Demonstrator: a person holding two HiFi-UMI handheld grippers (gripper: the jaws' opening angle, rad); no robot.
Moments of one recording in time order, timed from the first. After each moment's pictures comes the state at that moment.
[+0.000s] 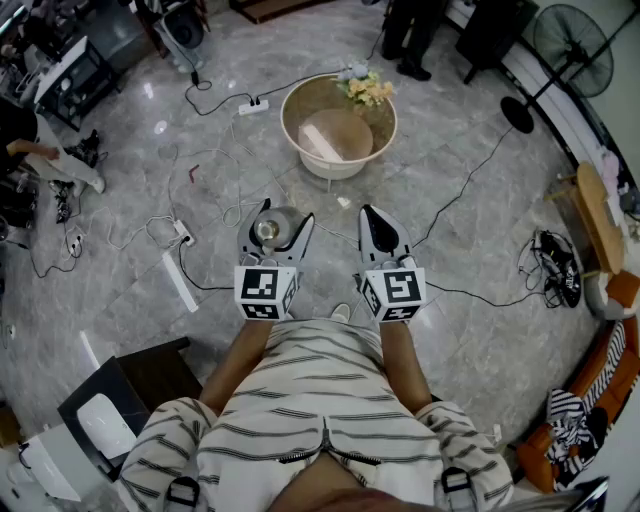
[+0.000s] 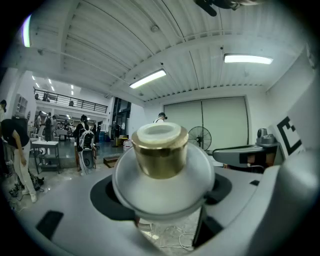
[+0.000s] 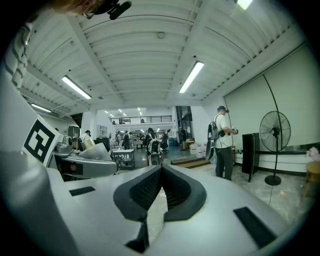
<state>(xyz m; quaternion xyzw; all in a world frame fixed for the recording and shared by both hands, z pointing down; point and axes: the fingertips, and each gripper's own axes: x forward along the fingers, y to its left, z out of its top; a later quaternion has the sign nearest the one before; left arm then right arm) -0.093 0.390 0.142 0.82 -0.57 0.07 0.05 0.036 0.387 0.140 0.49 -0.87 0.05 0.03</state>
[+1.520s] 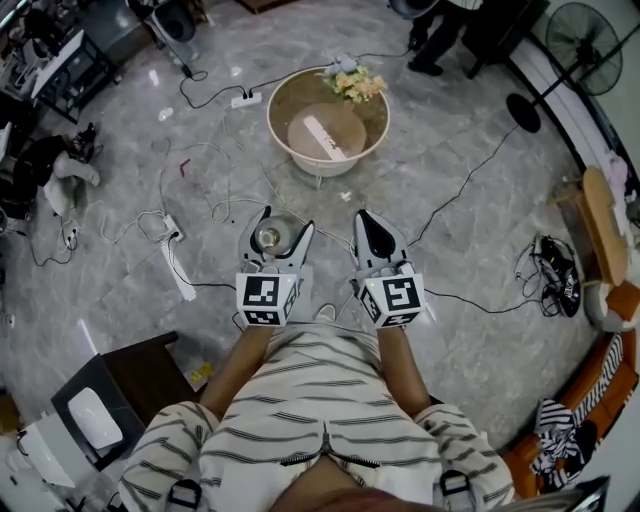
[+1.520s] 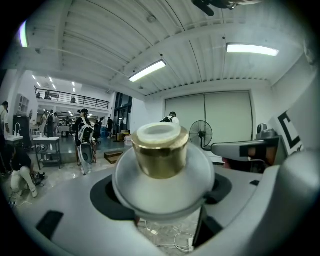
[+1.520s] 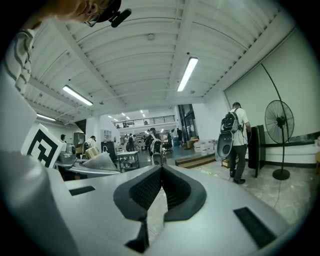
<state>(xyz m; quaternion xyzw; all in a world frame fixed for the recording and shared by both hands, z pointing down) -0.008 0.344 0.187 0.81 -0.58 0.08 0.07 0.113 0.337 0.171 0.46 -0.89 0.07 0.01</state>
